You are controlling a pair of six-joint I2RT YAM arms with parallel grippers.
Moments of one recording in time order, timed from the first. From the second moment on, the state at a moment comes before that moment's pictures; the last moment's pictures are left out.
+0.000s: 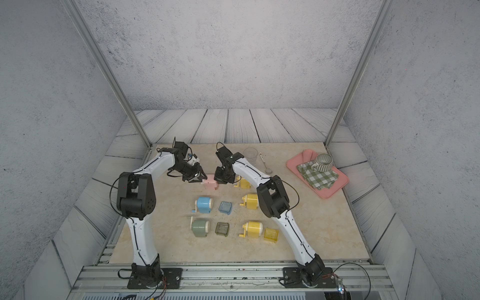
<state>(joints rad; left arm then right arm) -0.16 2.10 1.68 -0.95 0.57 -0.30 0.69 2.52 2.31 -0.96 -0.28 0.79</state>
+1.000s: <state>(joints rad) -0.16 2.09 1.68 -0.96 0.55 -0.30 0.69 2.34 2.26 -0.96 -0.24 0.74</state>
